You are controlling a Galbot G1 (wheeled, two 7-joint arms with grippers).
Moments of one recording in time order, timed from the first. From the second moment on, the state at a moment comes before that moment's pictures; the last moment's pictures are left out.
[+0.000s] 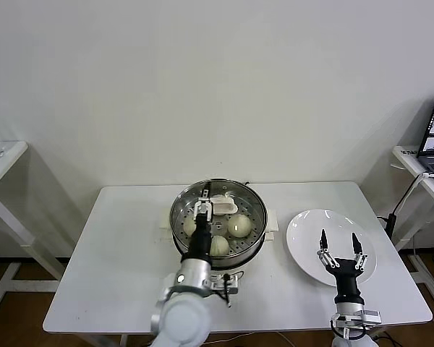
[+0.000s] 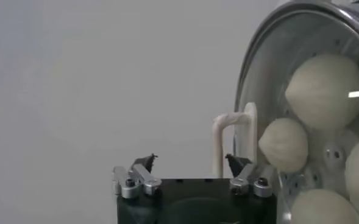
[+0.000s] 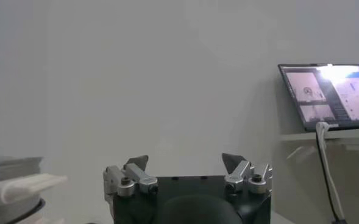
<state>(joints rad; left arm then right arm) 1.14 -1.38 0.09 -2.07 1.58 0.53 0.24 -1.43 1.33 0.63 1.64 0.34 0.53 0.01</state>
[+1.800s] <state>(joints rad) 1.62 -1.44 -0.63 -2.18 0.21 -0.03 -0.03 -1.53 1.32 0.65 1.94 0.35 0.27 0.00</state>
